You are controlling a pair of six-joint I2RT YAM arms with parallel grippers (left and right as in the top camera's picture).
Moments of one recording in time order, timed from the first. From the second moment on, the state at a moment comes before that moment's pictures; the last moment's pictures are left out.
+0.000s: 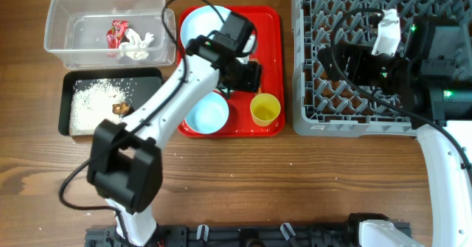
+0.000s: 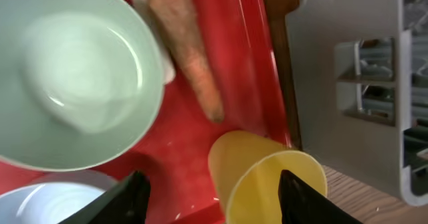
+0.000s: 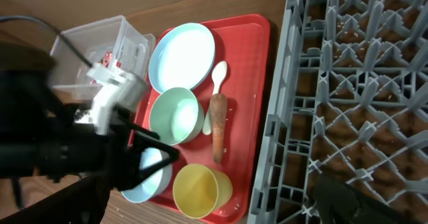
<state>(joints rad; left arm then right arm) -0.55 1.92 1.60 -0.88 0.18 -0.33 -0.03 1.29 1.34 -0.85 -0.49 0.15</state>
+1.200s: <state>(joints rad) -0.19 1.96 1.62 -0.75 1.31 -0.37 0.06 1.60 1.34 -0.41 -1.16 0.14</state>
